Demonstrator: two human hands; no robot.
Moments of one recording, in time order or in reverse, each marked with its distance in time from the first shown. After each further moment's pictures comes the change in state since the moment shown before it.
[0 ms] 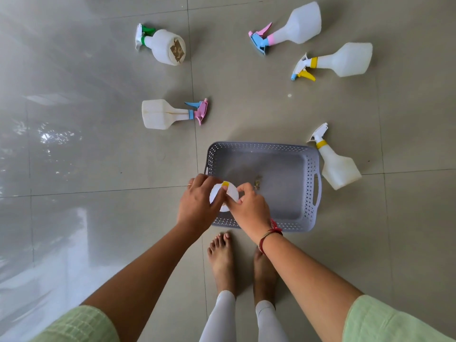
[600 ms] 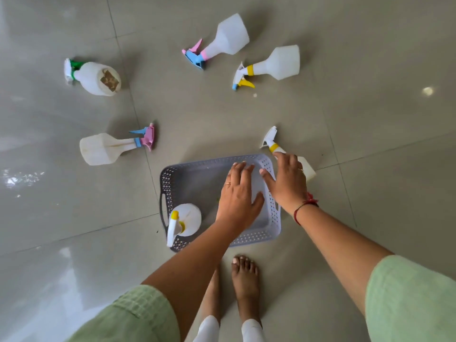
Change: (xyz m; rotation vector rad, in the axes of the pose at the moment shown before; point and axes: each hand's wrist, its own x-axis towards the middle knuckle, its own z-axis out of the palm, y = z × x) left_hand 0.051 0.139 0.104 0.009 -0.209 0.294; right_hand 0.079 0.116 -0.139 -0.254 0.305 0.029
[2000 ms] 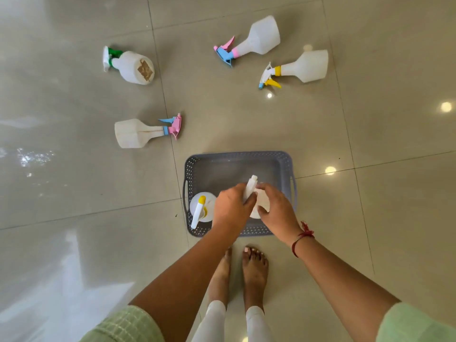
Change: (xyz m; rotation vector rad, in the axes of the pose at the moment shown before) left_hand -0.053 -0.023 -0.049 -0.217 0.063 -0.341; right_hand -0.086 -0.047 0.022 0.241 -0.283 -0.139
